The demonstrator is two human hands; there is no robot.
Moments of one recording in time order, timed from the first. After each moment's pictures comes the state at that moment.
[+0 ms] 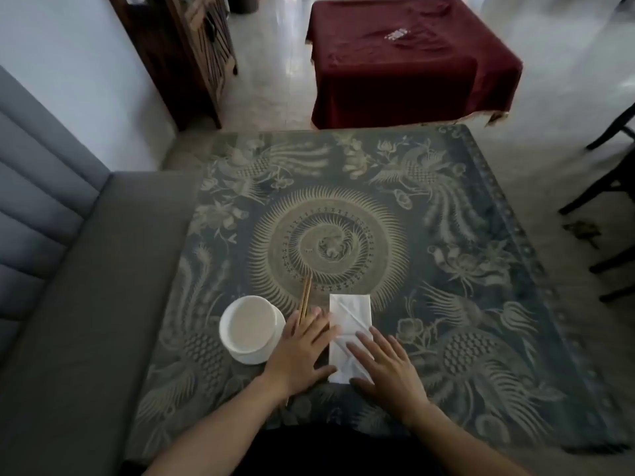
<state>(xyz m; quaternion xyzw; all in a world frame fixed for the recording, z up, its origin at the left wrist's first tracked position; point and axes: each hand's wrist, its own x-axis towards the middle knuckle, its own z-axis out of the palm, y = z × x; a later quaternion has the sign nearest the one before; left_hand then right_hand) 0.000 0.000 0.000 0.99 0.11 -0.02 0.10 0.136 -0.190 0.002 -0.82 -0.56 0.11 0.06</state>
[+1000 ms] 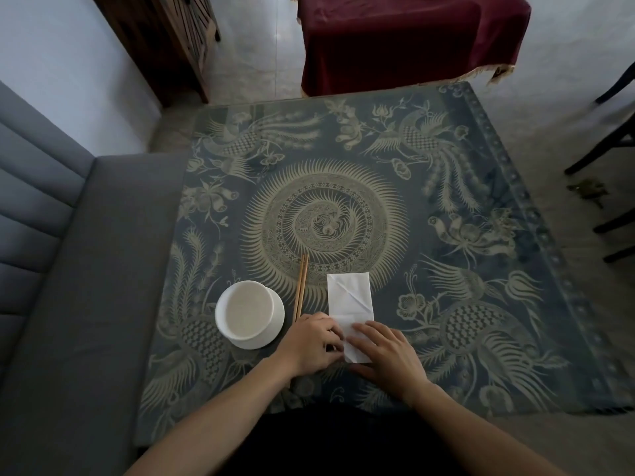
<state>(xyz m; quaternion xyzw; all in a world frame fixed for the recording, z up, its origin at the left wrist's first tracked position) 0.019 -0.009 0.012 0.95 0.08 -0.07 0.29 0.135 -0.193 -0.015 -0.80 -0.57 0.12 0.14</state>
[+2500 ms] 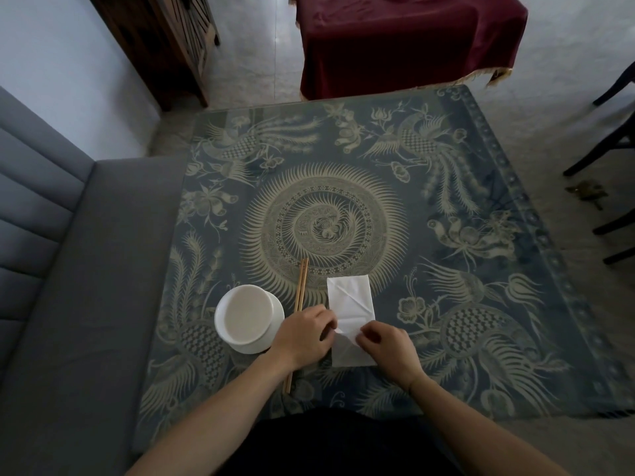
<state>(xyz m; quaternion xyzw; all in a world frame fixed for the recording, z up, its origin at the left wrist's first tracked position) 0.026 0.003 0.015 0.96 0.14 -0.02 0.25 0.144 -0.170 -0.010 -0.86 -0.30 0.28 0.29</state>
